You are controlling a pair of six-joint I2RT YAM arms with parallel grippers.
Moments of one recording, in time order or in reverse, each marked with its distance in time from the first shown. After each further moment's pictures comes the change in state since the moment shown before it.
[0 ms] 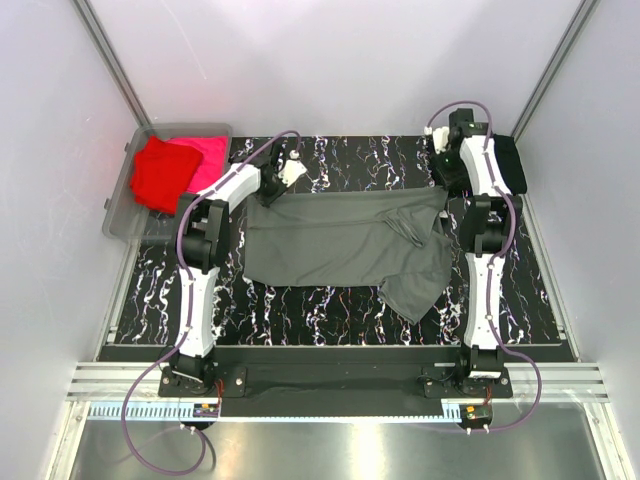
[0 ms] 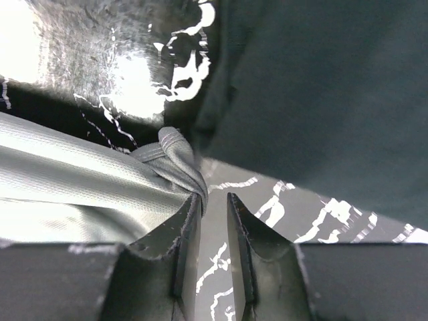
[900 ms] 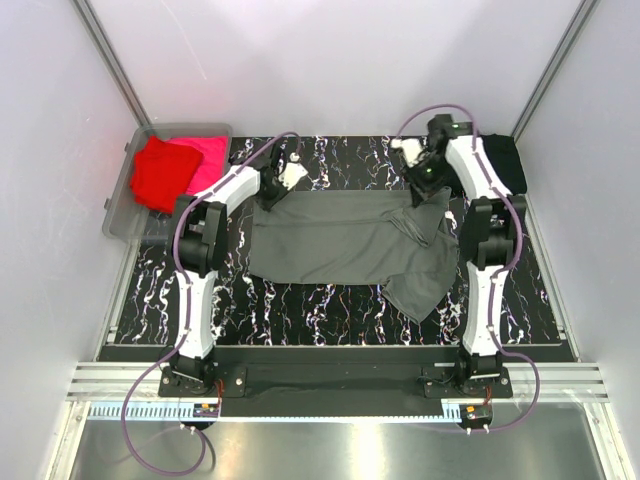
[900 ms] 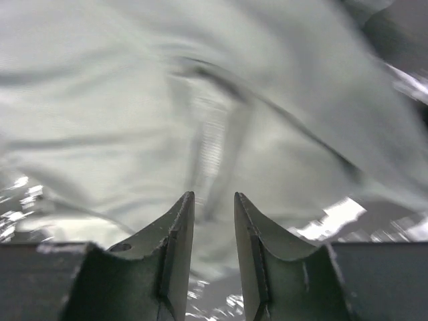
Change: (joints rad) left arm -0.015 -0.057 -0.062 -0.005 0.021 -0.032; right arm 0.097 -0.297 -0.335 -0.094 -0.298 -0.143
